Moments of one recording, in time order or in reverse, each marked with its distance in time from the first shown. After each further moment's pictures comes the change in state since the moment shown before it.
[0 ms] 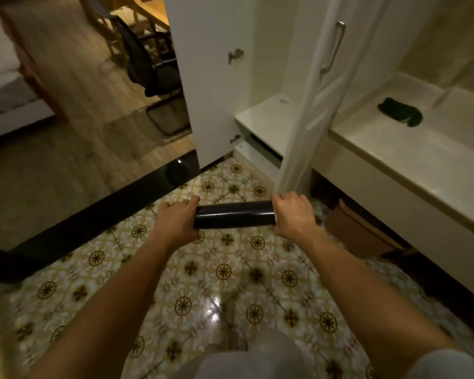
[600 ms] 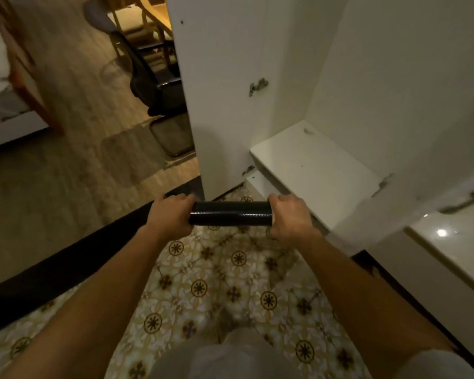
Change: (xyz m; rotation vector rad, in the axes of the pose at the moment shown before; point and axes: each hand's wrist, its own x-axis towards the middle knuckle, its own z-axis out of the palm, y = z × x) left_hand 0.341 -0.125 -0.057 0.042 -0.040 0.063; right_hand 0.377 0.029 -0.010 0.086 -0.009 -0.012
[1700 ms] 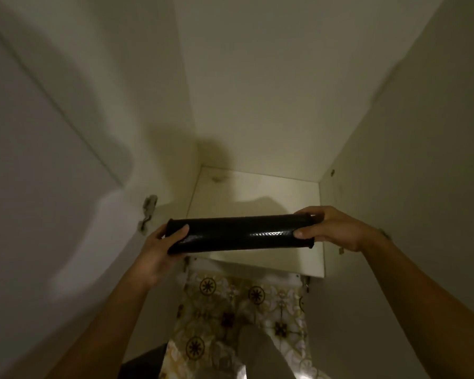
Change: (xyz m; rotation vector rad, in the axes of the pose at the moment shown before) left_hand 0.558 0.010 -0.057 -1.672 -0.655 -0.195; right_hand 0.259 0.252 -0.087 1.399 -0.026 0.737
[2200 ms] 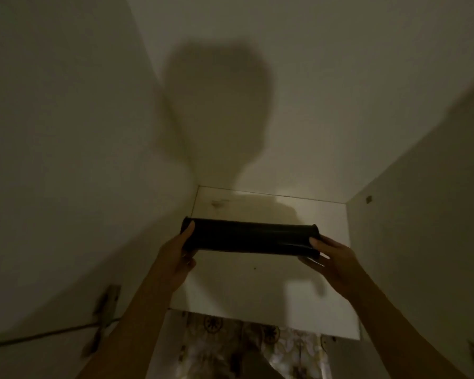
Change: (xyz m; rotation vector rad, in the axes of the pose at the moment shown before) left_hand 0.260 0.047 0.088 0.002 0.139 -0.224; right_hand 0.201 0.063 -0.068 0.843 0.455 0.021
